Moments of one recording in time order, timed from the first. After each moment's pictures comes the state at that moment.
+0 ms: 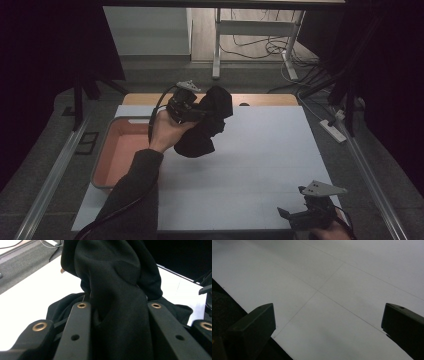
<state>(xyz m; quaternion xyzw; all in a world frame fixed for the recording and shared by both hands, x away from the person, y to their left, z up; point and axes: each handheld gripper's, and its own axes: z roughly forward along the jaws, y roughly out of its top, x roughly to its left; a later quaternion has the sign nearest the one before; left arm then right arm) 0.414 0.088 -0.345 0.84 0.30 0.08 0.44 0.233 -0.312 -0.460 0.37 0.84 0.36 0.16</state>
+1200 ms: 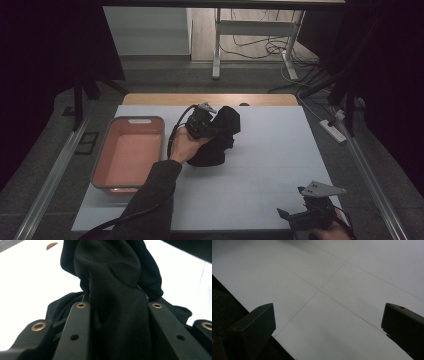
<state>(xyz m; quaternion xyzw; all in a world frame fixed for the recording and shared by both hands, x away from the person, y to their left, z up) 0.434 0.046 -0.430 0.86 0.31 0.07 0.40 0.233 -0.311 -0.461 0.36 0.85 0.36 0.16</state>
